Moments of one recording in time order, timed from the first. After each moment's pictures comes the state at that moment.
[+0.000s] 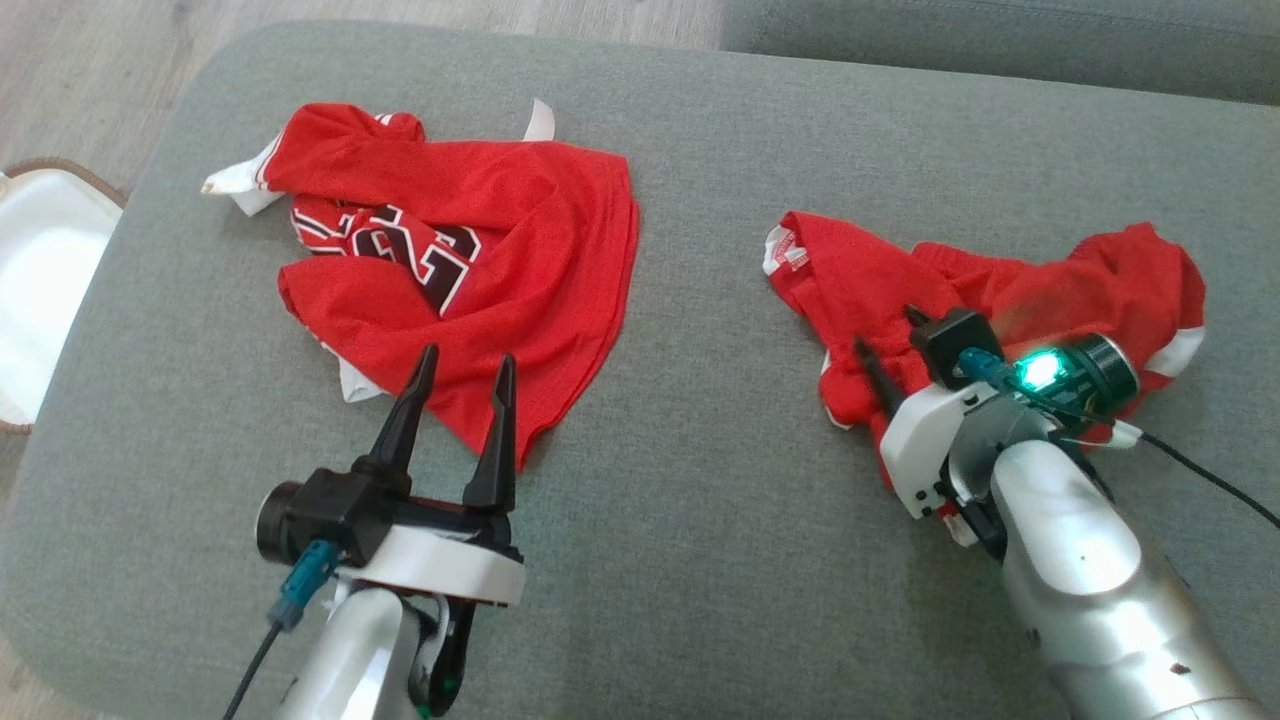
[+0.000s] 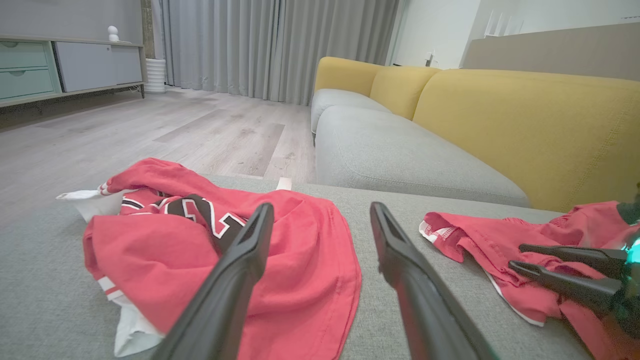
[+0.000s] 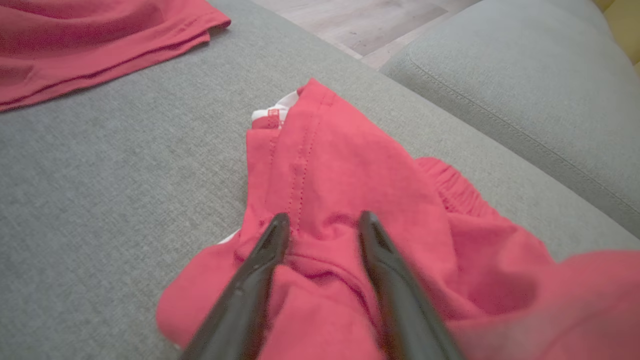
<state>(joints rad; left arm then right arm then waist) -0.22 0.05 -0.30 0.31 -0.28 -0.09 -0.26 -0.52 -0.11 0.28 0.77 -0.17 0.13 0.02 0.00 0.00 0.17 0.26</state>
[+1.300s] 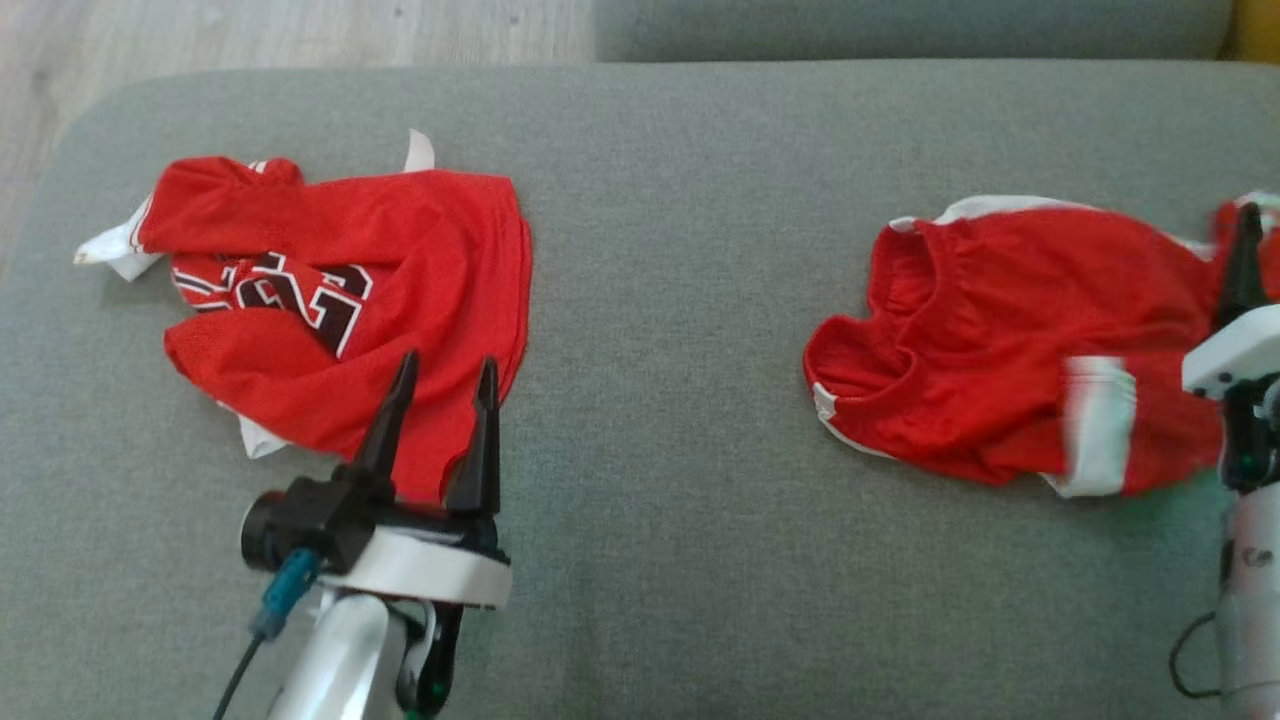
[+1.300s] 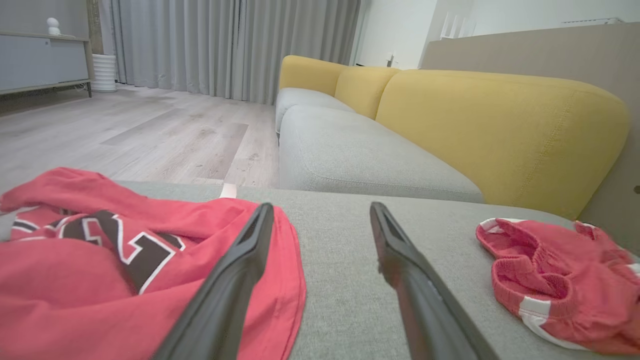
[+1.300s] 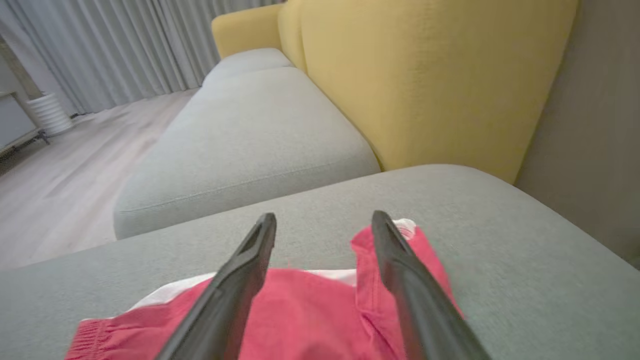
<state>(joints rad) -0.19 0.05 -0.27 0.29 -0.28 -0.09 -0.26 -0.54 -0.17 -0.36 0.65 0.09 0.13 -0.02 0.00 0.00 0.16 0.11</state>
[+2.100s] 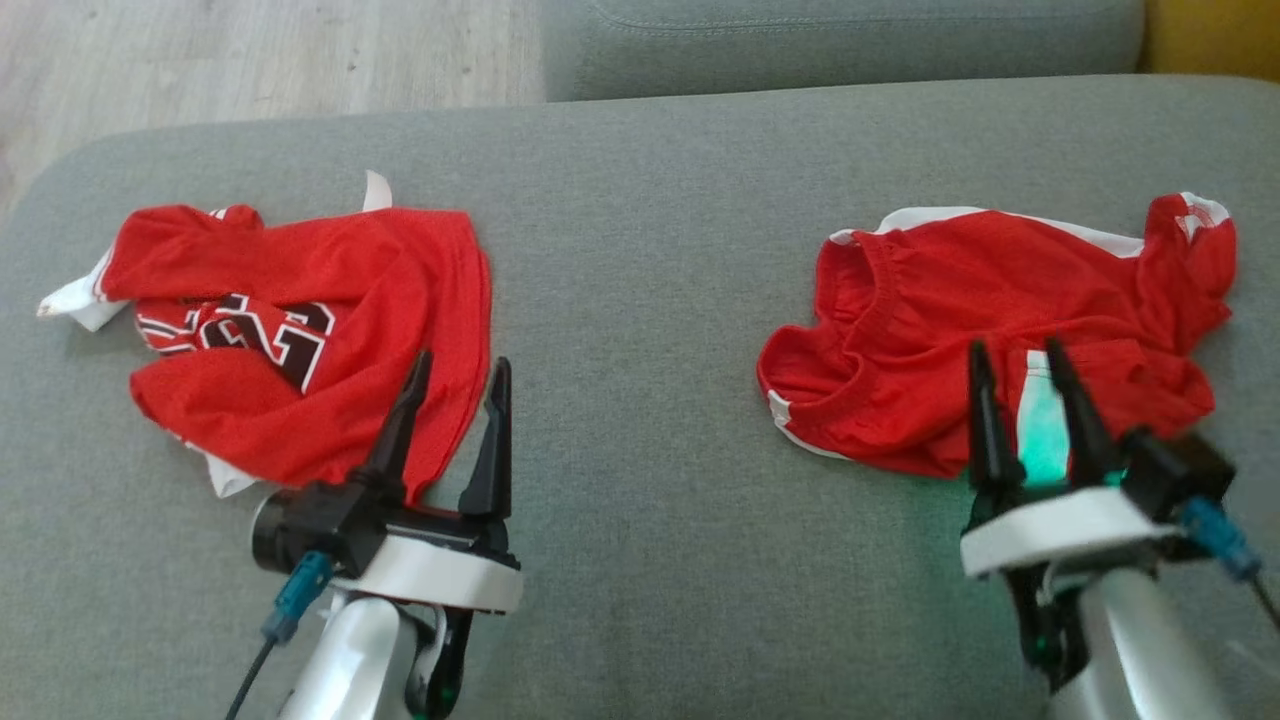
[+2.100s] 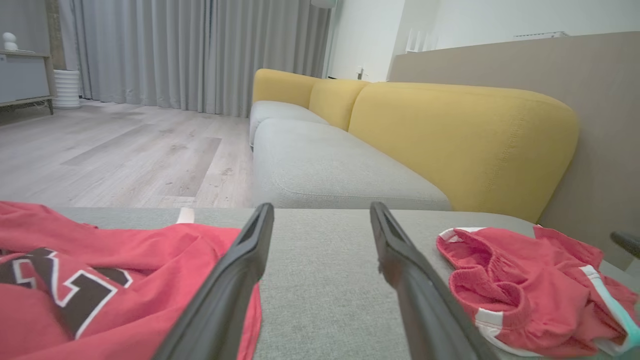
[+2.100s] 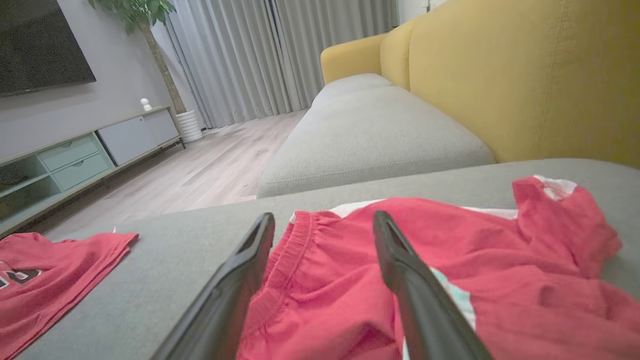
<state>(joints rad) -0.20 0.05 -0.29 0.28 -0.27 -0.09 -0.26 -0.16 -0.05 0.04 0.34 0.22 0.13 -0.24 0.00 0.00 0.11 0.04</state>
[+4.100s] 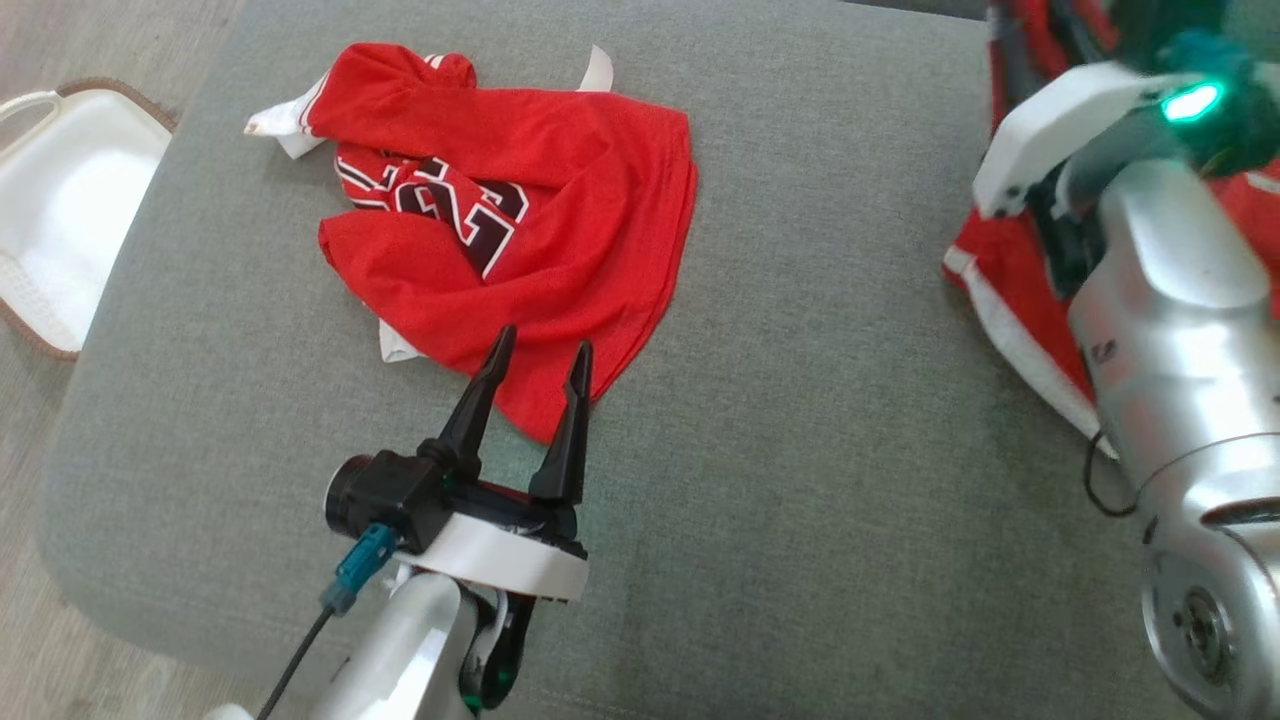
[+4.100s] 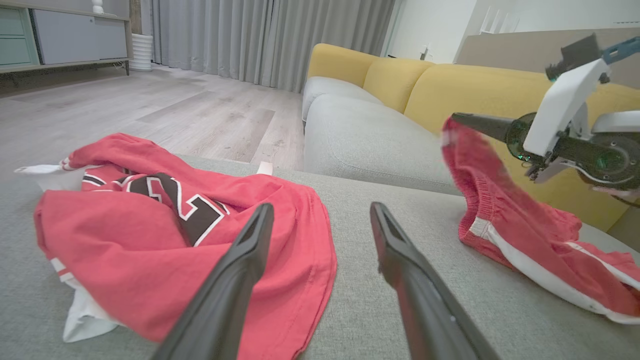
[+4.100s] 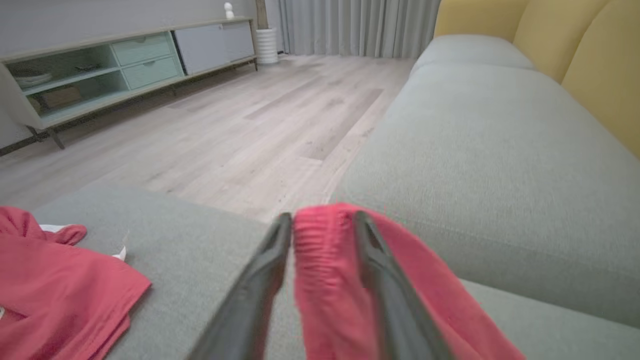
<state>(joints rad) -0.27 0.05 -0.45 0.28 -0.37 -0.06 -0.26 -1.05 -0.10 0.04 1.15 -0.02 0.13 -0.15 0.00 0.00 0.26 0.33</state>
